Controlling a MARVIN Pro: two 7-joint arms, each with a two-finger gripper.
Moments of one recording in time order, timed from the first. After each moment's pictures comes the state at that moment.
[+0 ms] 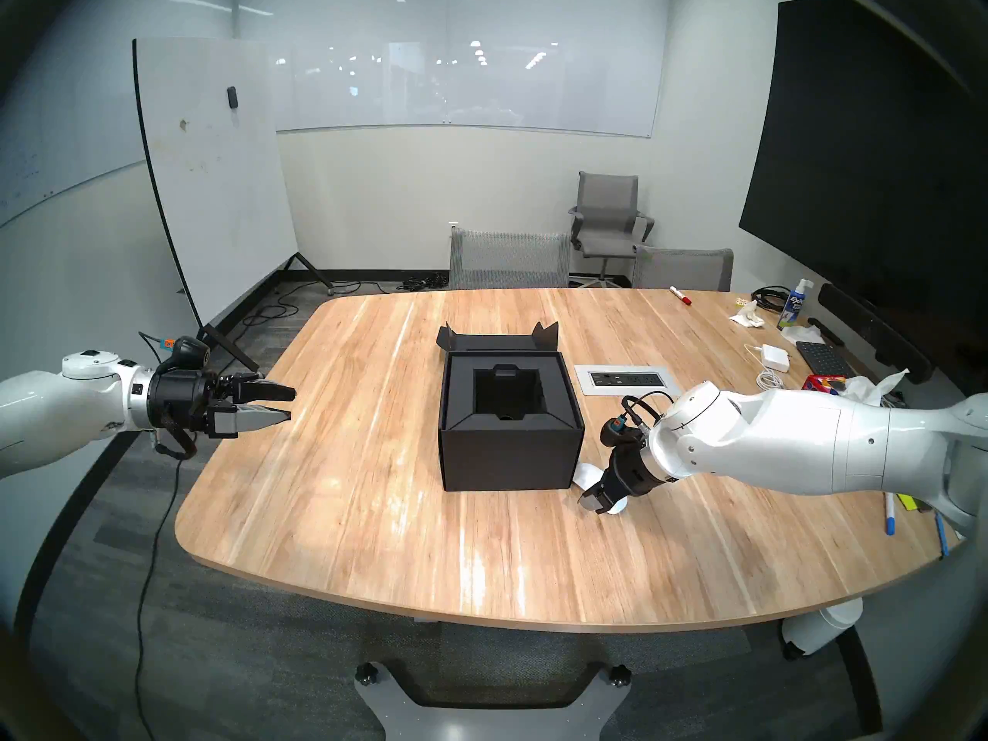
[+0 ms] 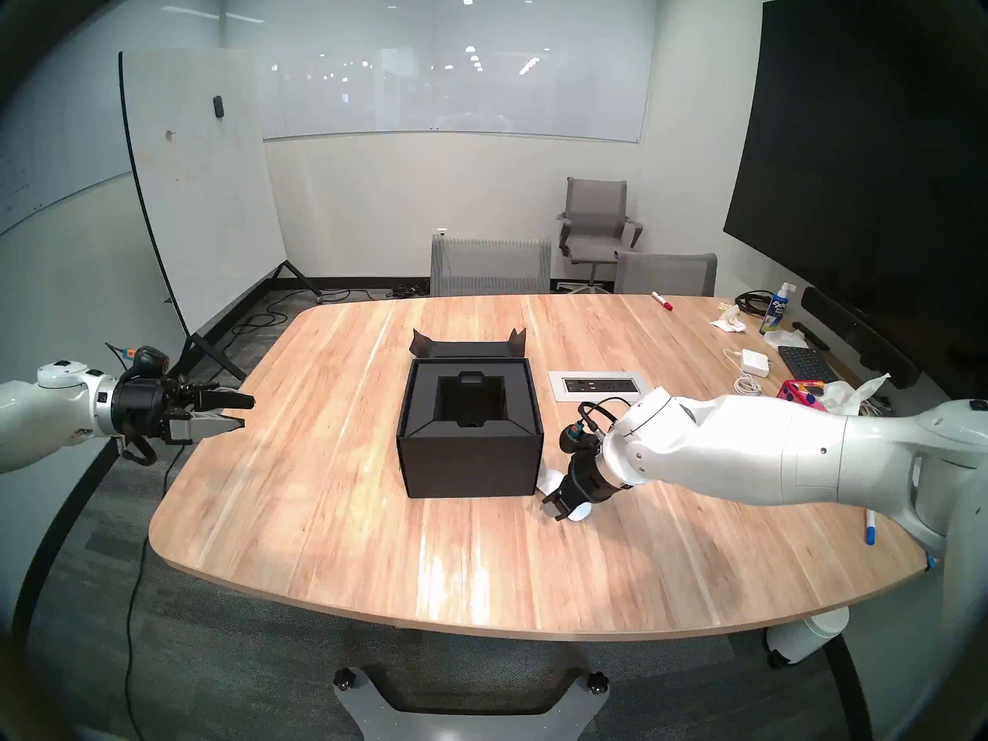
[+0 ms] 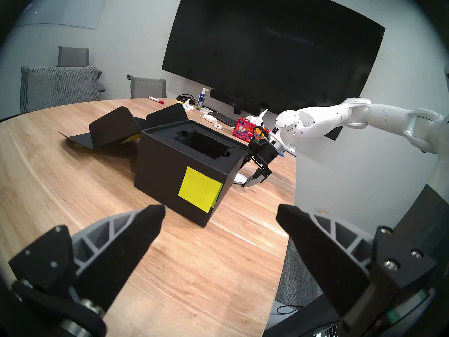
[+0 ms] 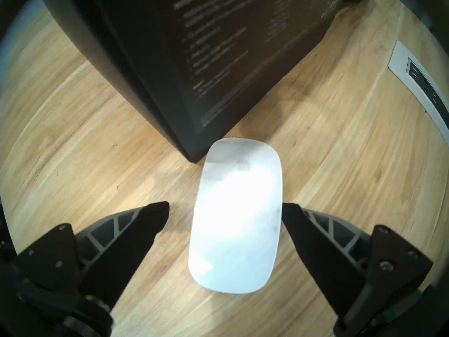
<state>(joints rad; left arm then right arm) 0.19 -0.24 0.24 -1.21 -1.52 -0.03 -1.30 -0.24 -0.66 -0.28 -1.55 1.31 0.59 0.09</state>
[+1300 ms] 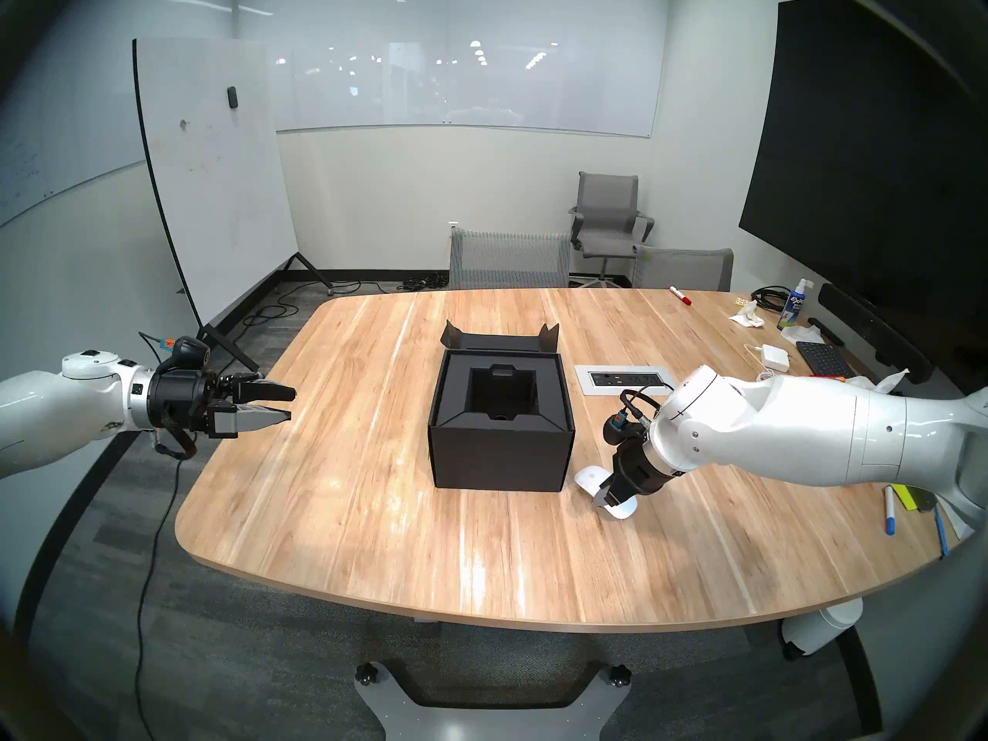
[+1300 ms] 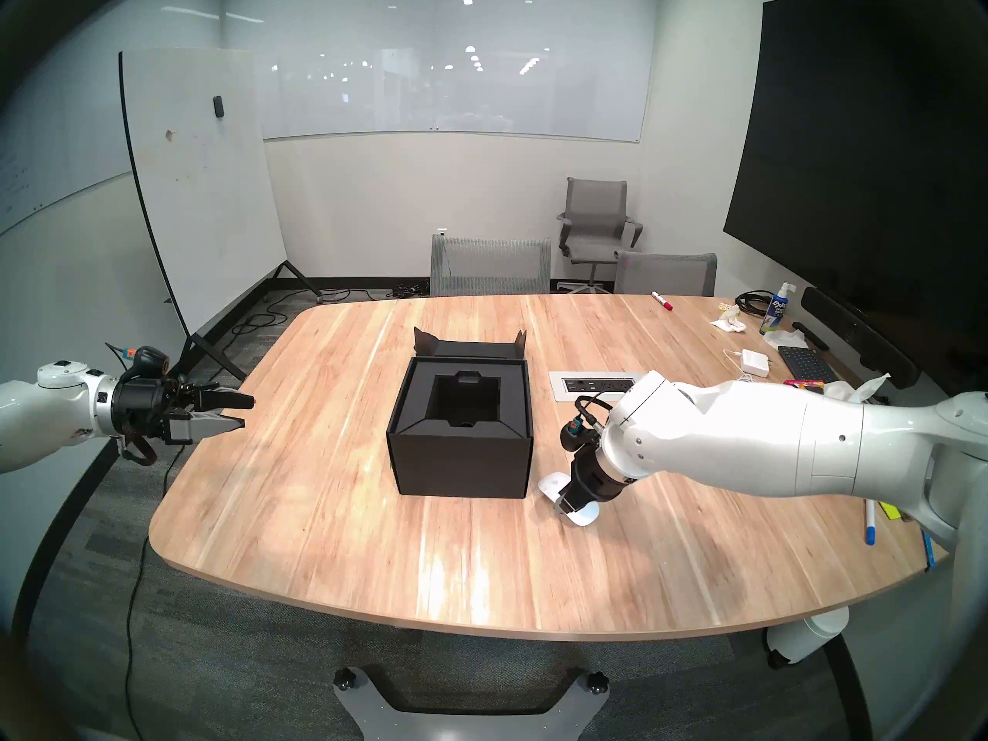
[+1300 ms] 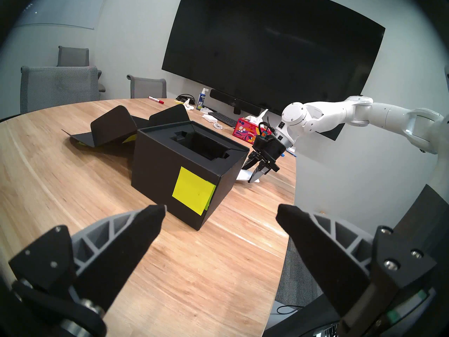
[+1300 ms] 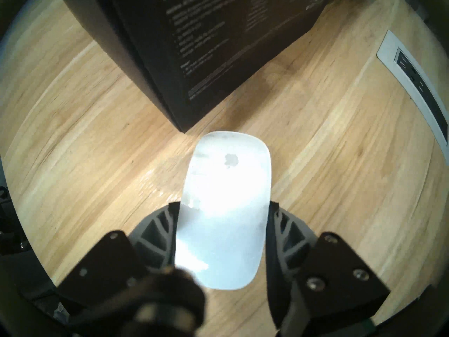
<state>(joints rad) 0.19 -0.24 0.24 -1.21 -1.52 -0.03 -1.30 -0.17 -0.61 -0.24 -1.69 1.37 0.82 -0.03</state>
